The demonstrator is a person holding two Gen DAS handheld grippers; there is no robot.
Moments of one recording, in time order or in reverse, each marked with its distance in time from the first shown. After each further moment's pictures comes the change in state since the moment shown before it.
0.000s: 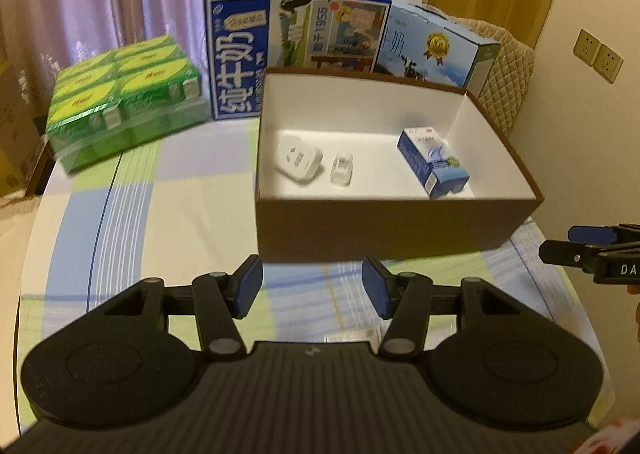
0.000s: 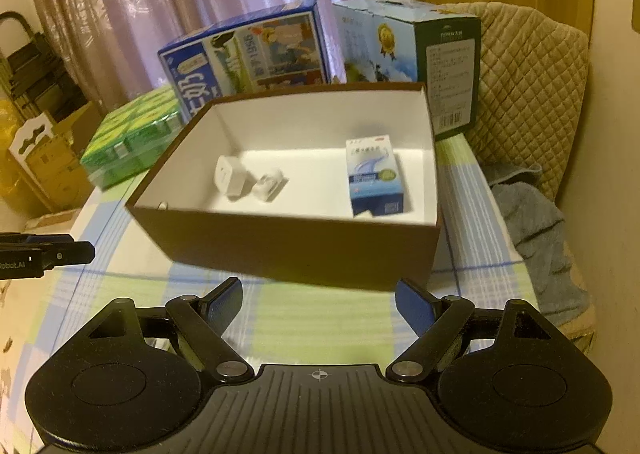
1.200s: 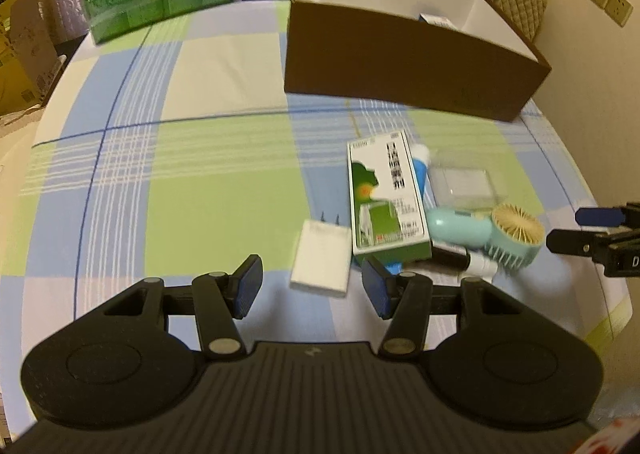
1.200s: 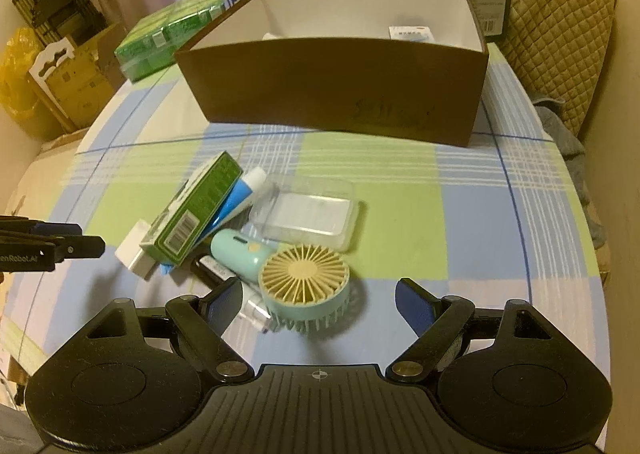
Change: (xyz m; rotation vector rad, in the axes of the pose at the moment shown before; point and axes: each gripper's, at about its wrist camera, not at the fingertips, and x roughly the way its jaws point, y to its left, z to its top) left arm -0.018 0.012 -0.131 -0.036 0.186 0.030; right arm -0.007 0.034 -0.113 -0.065 0.181 0.031
